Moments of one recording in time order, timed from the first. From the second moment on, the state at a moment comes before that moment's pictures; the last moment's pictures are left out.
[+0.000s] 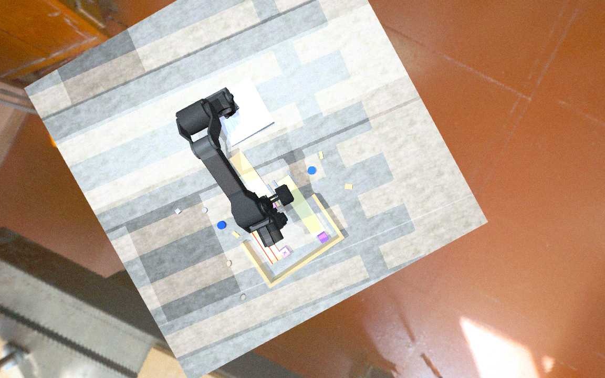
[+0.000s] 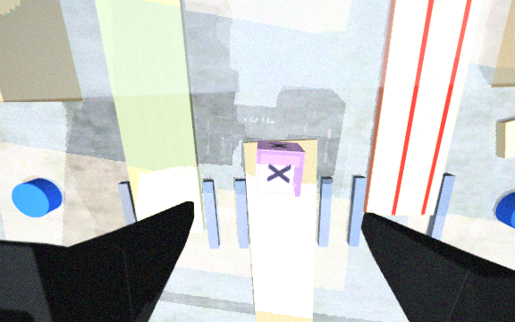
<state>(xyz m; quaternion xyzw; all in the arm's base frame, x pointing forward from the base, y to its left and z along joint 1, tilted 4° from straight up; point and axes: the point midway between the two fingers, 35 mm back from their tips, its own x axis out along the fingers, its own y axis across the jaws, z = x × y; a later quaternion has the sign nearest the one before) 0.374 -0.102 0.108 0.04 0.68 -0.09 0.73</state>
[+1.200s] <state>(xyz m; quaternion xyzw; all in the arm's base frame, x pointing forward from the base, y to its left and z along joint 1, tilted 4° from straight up) 0.392 -0.110 0.068 0.05 0.67 -0.10 0.73</state>
